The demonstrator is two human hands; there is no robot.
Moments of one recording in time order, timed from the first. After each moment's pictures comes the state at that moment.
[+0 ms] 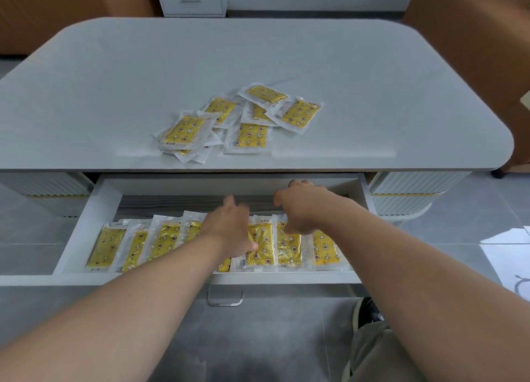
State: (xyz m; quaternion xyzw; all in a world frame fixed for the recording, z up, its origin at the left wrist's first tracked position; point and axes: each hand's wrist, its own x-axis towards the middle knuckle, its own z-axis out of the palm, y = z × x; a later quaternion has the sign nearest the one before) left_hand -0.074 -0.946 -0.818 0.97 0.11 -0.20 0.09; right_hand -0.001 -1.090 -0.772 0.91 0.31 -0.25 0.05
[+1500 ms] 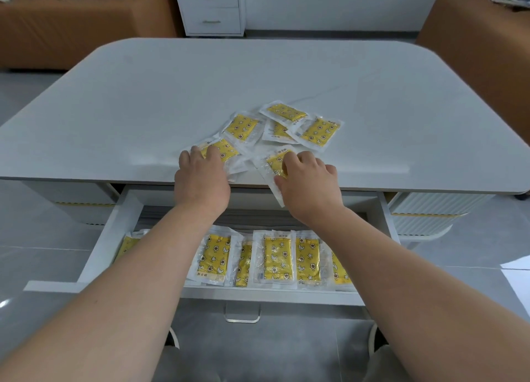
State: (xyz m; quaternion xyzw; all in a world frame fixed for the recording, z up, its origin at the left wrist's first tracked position) left_hand -0.043 -0.873 -0.758 0.97 0.24 0.07 0.07; right_hand 0.011 -1.048 -0.760 0.97 0.23 0.02 -0.11
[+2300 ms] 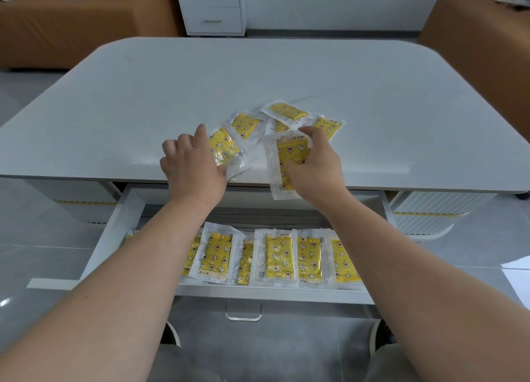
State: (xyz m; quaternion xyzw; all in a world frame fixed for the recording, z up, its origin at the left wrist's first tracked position) left_hand -0.044 -0.866 -0.745 0.95 0.27 0.15 0.07; right_hand 0.018 -1.049 -0.739 0.86 0.09 -0.05 -0.50
